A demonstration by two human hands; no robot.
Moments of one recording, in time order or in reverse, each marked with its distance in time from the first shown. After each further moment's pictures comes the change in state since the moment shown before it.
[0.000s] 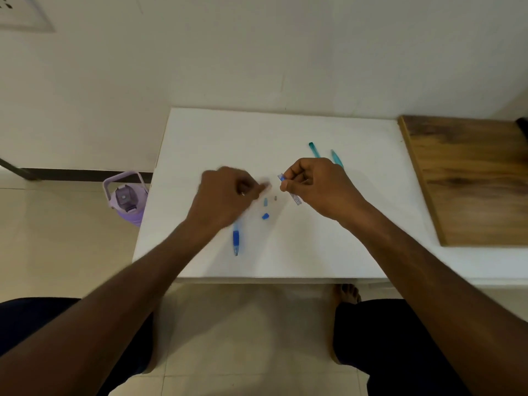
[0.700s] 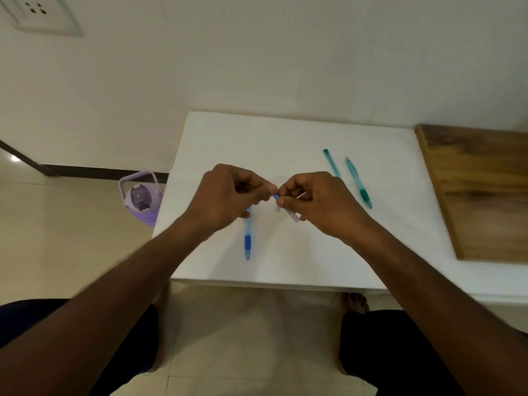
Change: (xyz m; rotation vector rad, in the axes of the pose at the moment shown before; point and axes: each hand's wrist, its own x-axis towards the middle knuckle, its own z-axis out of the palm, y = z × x) left_hand -0.006 -0.003 -0.025 -0.408 -0.068 -0.017; right_hand -0.006 -0.006 0.020 -0.009 -0.097 -0.123
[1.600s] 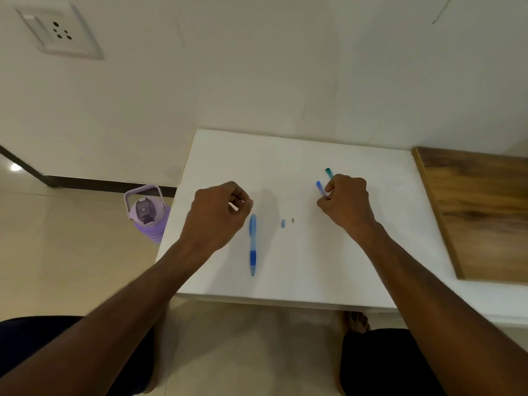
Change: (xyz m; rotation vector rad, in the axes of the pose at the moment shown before) left_hand -0.002 -0.030 -0.016 0.473 0.275 0.111; right_hand 0.053 0.053 -0.017 -0.466 0.328 0.203
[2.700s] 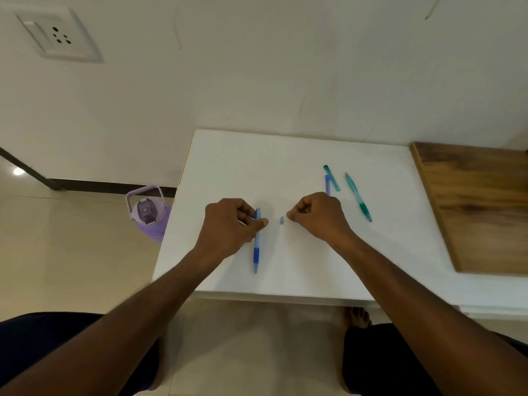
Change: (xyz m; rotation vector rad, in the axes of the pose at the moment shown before) left_hand -0.014 0.011 0.024 -0.232 -0.161 -0.265; right_hand -0.030 -0.020 0.030 0.261 -0.236 0.031
